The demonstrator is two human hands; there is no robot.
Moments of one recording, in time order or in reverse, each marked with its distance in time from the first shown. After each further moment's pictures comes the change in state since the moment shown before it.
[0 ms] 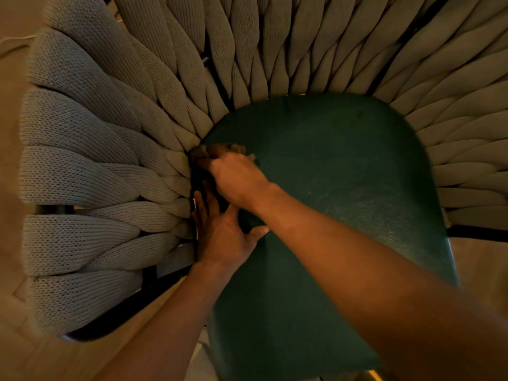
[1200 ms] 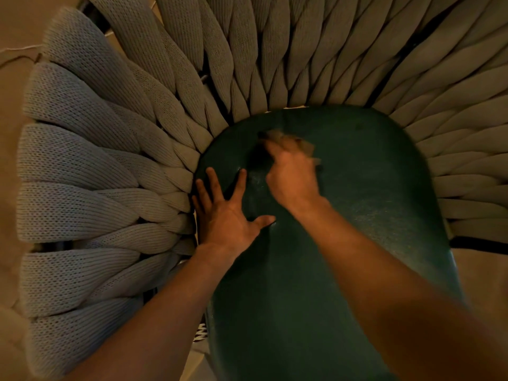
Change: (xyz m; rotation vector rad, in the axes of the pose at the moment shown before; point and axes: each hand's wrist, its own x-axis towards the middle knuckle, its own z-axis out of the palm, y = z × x) left_hand 0.046 0.015 -0.017 0.189 -0.074 0.017; right_hand -0.031 0.069 -0.016 0.049 0.336 0.431
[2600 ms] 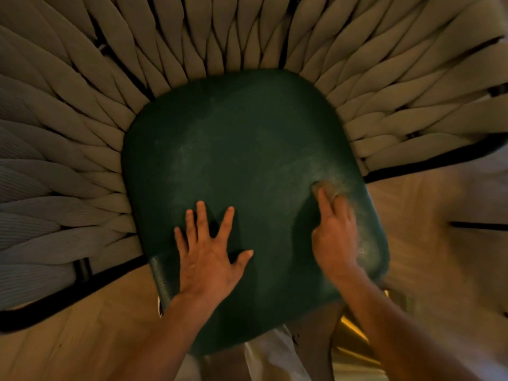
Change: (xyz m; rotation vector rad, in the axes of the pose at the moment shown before) left_hand -0.128 0.028 0.065 0.118 -0.001 0.265; right_hand -0.241 0.101 -0.058 -0.142 0.017 0.539
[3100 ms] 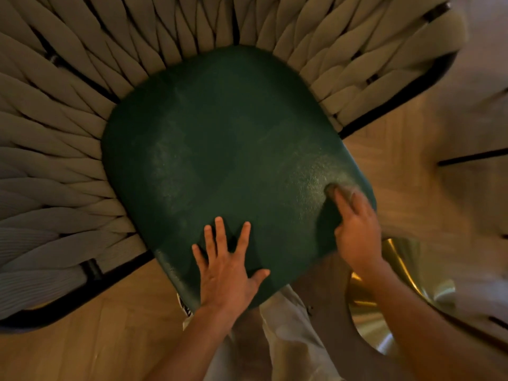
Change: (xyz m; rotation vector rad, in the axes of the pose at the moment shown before) left_hand -0.057 0.008 0.015 0.135 -0.229 0.151; right_hand -0.081 0.063 0.003 -0.002 0.086 0.080
